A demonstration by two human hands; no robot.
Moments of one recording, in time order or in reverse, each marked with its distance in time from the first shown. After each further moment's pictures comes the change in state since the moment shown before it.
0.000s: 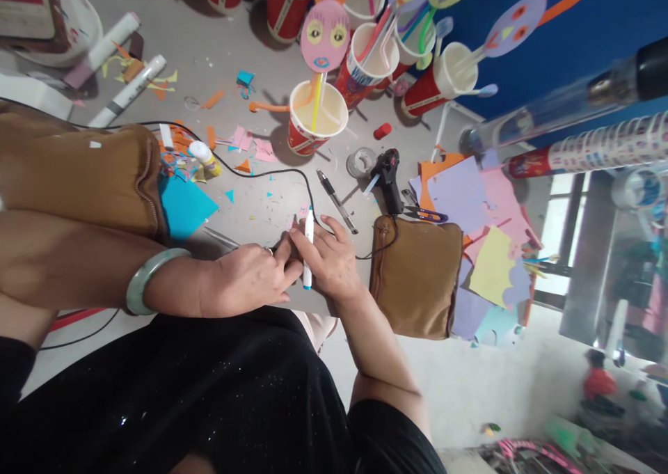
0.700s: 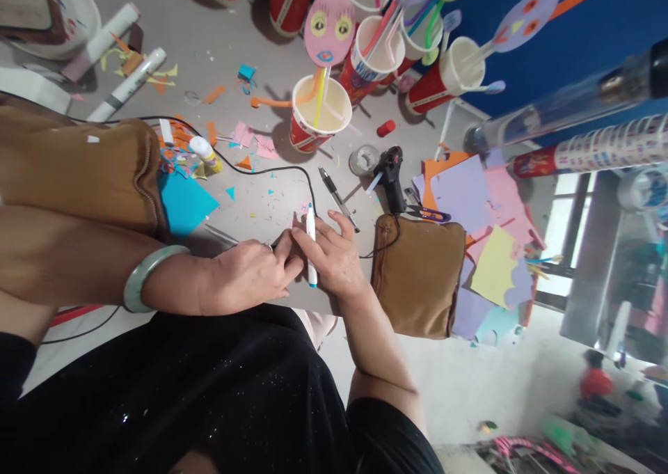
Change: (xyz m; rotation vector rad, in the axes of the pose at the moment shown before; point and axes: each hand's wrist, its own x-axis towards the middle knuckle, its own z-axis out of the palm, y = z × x) left_hand 0.002 -0.002 -0.016 0.080 -0.030 0.000; right_hand 0.004 0.002 -0.003 -0.121 0.073 -0.143
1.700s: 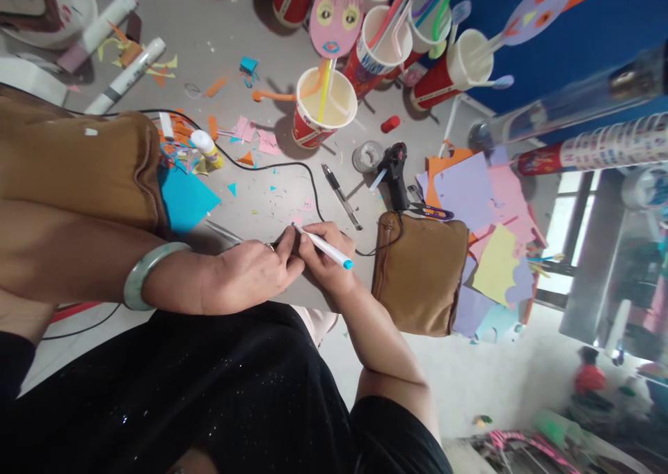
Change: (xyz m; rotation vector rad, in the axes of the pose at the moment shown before) left_hand 0.002 0.002 0.003 -0.027 -0.054 0.044; right_hand 0.005 -0.023 0.006 0.256 0.110 0.552
